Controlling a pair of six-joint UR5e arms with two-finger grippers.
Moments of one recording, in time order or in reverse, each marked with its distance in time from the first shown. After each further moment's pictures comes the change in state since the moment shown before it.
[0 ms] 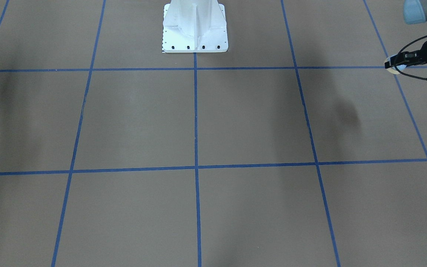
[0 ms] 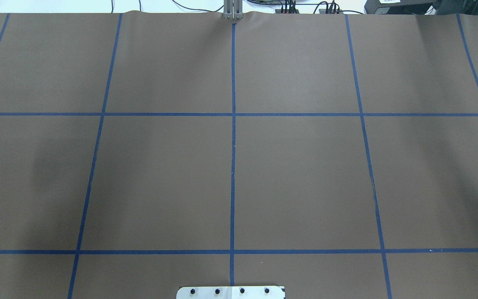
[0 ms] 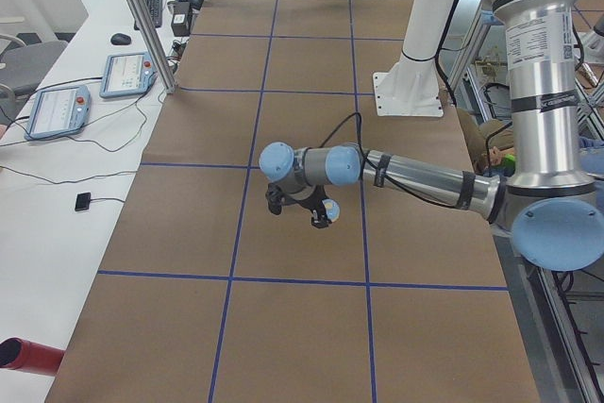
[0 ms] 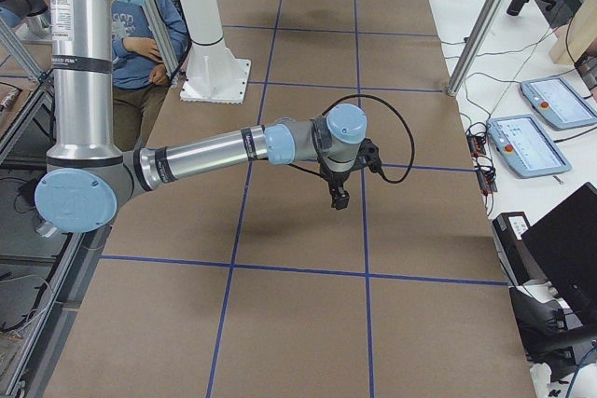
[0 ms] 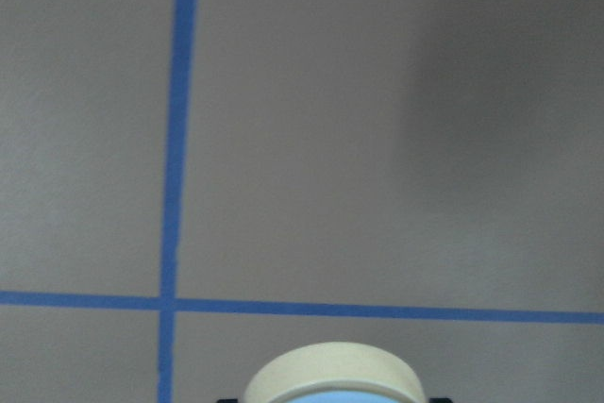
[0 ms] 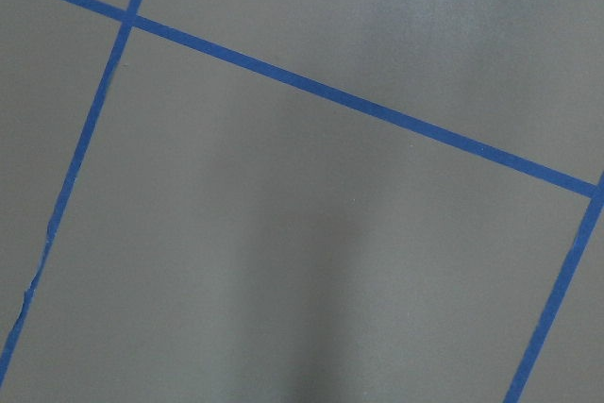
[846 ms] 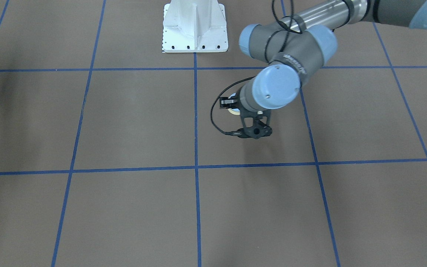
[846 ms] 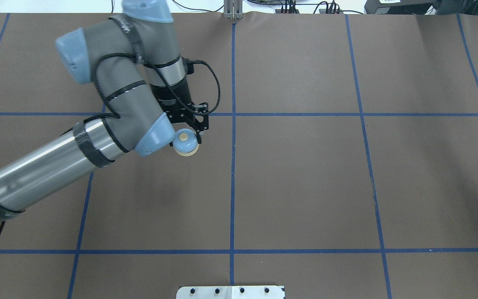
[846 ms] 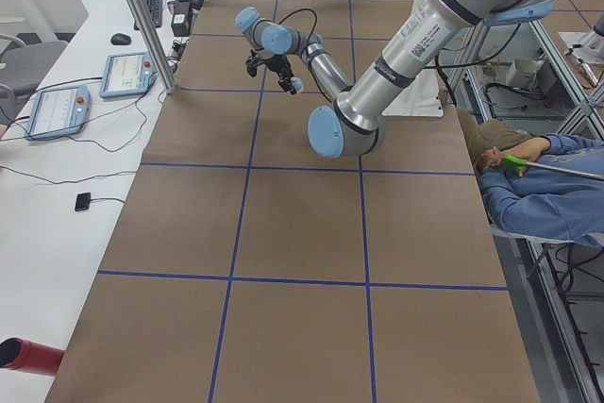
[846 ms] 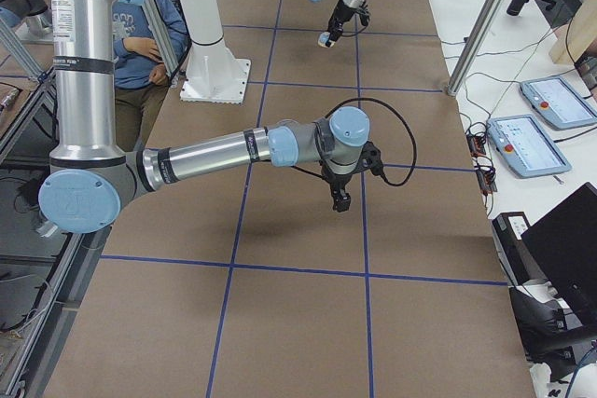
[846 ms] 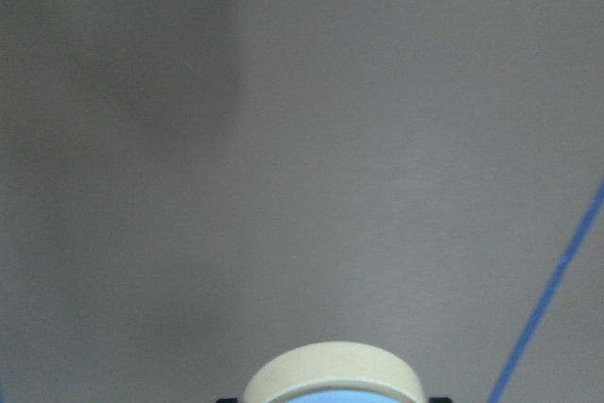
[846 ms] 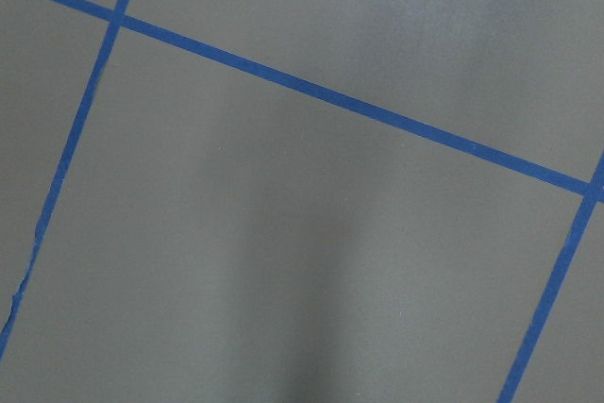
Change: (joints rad) left arm 0.440 -0.969 0.509 -0.040 0.114 -0.616; right arm -0.005 0.015 -0.025 0.000 -0.005 0.002
